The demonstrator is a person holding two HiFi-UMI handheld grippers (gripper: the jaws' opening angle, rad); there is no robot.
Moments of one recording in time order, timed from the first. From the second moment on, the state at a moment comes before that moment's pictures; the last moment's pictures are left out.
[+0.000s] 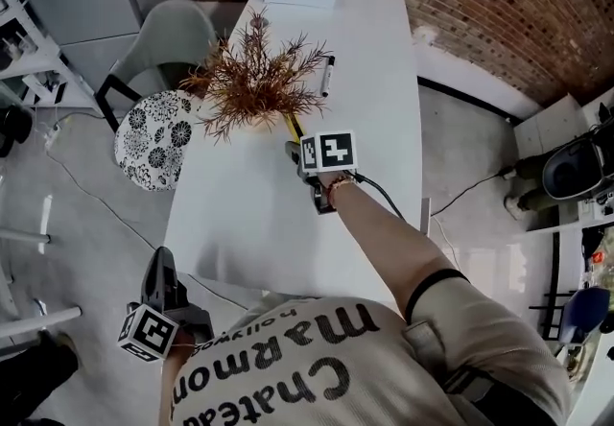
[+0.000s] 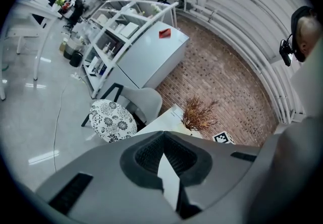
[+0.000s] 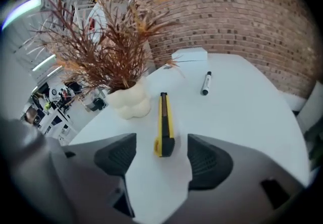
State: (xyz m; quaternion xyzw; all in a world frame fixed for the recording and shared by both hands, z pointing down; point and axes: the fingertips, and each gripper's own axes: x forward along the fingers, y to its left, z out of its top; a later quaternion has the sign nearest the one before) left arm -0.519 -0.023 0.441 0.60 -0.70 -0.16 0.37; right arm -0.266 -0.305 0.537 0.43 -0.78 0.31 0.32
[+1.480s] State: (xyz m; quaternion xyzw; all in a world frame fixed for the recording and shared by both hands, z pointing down) left arm -0.402 -0.082 0.439 0.69 -0.60 -0.09 0.38; right arm -0.137 -0.253 0.535 0.48 -0.75 0.33 0.32
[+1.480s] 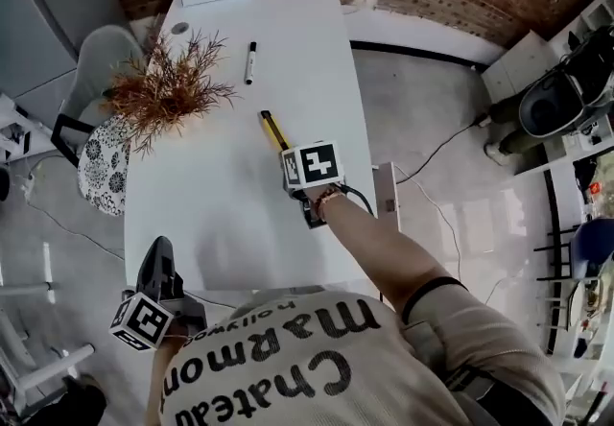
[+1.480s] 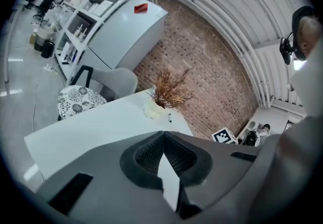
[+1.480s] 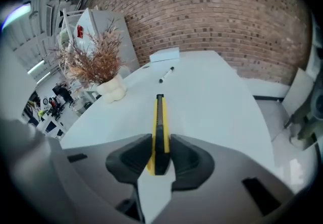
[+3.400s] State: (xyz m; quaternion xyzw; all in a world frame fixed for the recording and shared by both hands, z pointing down) left arm -0.127 -0.085 0.446 0.69 -0.60 -0.05 0.40; right arm 0.185 -0.165 0.653 0.50 -0.63 0.49 0.34
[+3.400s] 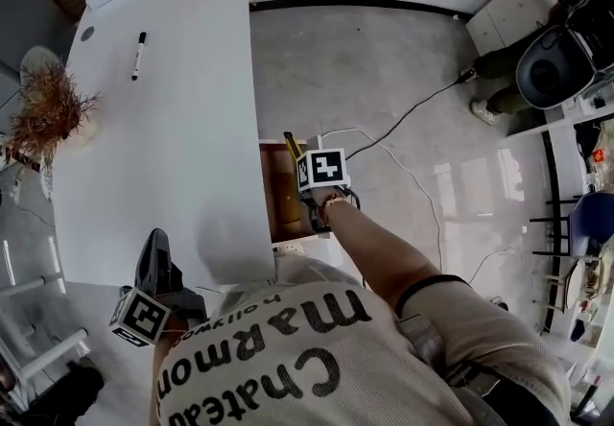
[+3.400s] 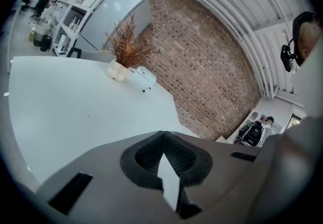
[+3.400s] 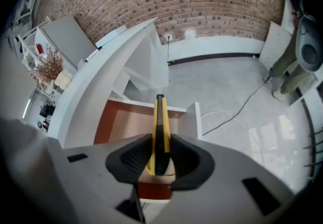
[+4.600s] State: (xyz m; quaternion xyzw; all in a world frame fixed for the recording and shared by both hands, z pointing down) left arm -0.161 -0.019 0.455 0.60 -0.70 -0.01 0.40; right arm 0.154 -0.097 0.762 0.42 -0.58 0.57 0.41
